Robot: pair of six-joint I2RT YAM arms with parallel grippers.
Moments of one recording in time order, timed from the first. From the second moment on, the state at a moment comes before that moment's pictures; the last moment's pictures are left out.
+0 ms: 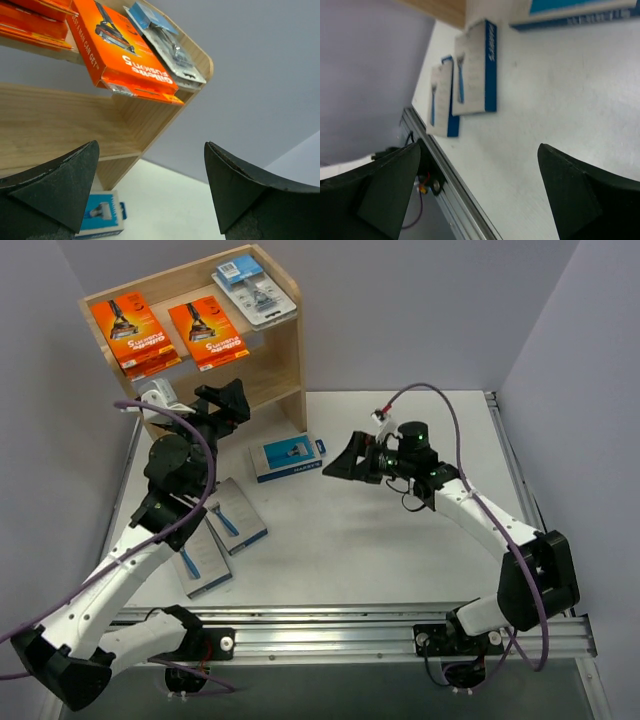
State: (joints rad) left arm -0.59 1.09 1.13 0.29 -0.64 -0.51; right arm 0.40 1.45 0.92 0.02 -0.65 0.63
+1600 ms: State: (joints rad) left arm -0.55 0.58 0.78 -0.39 -0.41 -0.33; right arm 0.65 2.14 2.22 0.06 -0.36 1.17
